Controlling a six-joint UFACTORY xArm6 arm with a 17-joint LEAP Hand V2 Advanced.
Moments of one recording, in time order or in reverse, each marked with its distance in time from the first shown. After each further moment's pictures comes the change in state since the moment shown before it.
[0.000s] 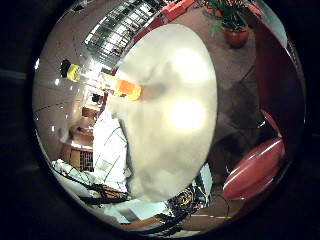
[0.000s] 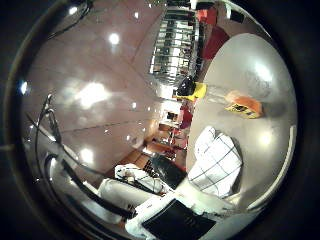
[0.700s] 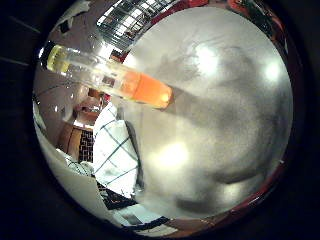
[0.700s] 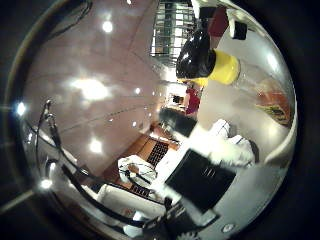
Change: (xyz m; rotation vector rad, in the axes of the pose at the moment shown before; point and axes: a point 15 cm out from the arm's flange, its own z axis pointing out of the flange) arm -0.020 -0.028 0.077 -0.115 -0.077 -0.066
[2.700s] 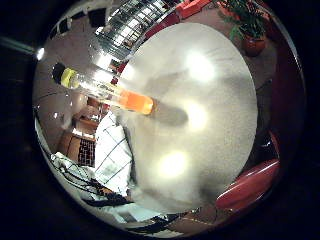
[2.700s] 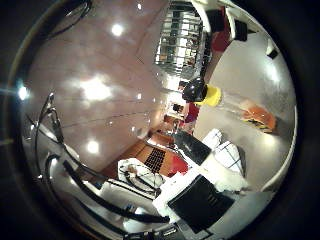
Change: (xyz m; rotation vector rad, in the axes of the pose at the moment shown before) arm 0.011 0.011 -0.052 0.029 0.039 -0.012
